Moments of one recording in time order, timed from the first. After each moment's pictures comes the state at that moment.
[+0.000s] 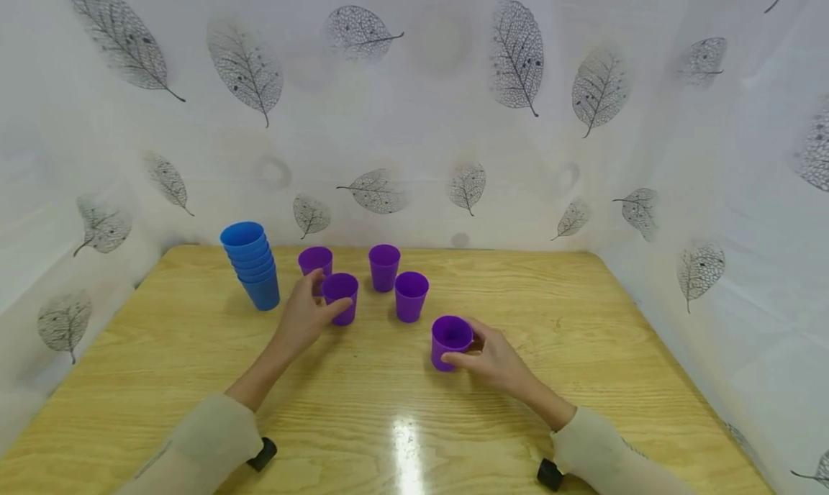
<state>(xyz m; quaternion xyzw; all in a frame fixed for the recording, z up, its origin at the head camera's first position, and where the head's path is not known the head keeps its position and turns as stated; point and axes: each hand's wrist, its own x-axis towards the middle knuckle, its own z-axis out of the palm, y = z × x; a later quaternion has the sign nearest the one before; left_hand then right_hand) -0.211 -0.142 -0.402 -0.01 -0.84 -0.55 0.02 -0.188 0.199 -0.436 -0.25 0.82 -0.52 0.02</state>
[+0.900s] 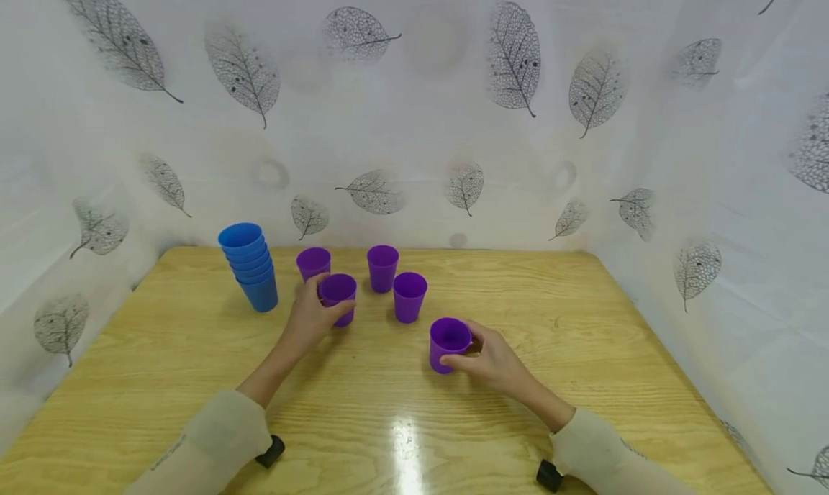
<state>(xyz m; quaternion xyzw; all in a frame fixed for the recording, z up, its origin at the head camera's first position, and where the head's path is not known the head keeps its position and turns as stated) -0.219 -0.135 -0.413 0.01 -0.84 -0.54 0.02 -0.185 0.199 -0.434 -0.26 0.82 -0.51 0.02</state>
